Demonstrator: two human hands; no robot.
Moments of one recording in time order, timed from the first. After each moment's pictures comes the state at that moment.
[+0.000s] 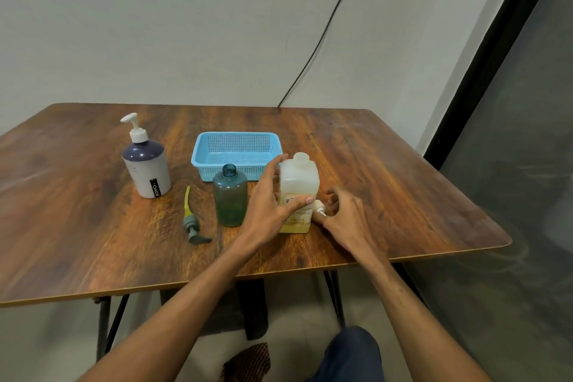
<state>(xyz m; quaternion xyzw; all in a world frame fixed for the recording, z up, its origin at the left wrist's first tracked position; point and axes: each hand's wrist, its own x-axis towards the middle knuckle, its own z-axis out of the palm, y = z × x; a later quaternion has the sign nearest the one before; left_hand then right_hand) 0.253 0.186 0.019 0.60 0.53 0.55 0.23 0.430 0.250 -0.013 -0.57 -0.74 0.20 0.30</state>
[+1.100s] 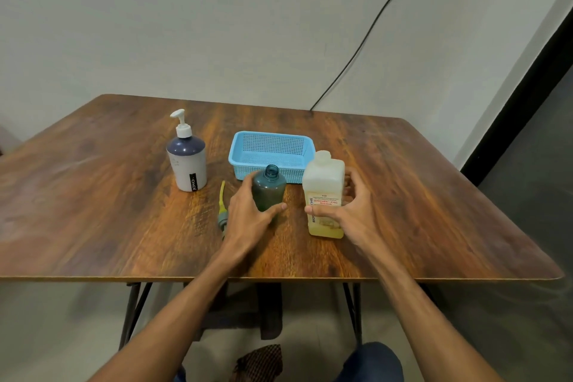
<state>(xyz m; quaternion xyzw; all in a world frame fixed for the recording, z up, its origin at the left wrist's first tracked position) 0.178 0.159 -0.002 0.51 0.66 0.53 0.16 0.372 0.233 0.024 -0.39 -0.71 0.37 0.46</state>
